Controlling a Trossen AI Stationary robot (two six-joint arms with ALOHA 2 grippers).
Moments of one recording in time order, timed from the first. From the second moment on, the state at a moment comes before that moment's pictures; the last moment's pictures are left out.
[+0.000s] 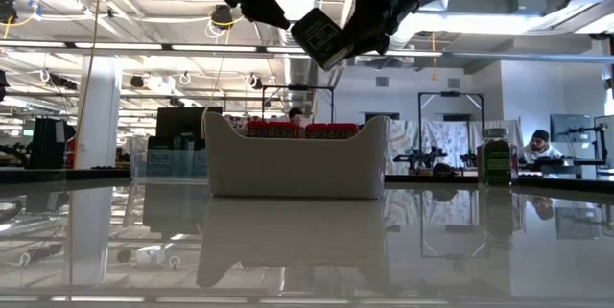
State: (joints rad) left arm 0.34 1.37 1.33 -0.55 0.21 0.37; right arm -0.26 1.49 1.24 -0.41 -0.15 -0.03
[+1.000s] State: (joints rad) left arm 0.31 1.43 1.33 -0.42 0.23 0.19; right arm -0.24 1.49 1.25 -0.37 -0.12 -0.14
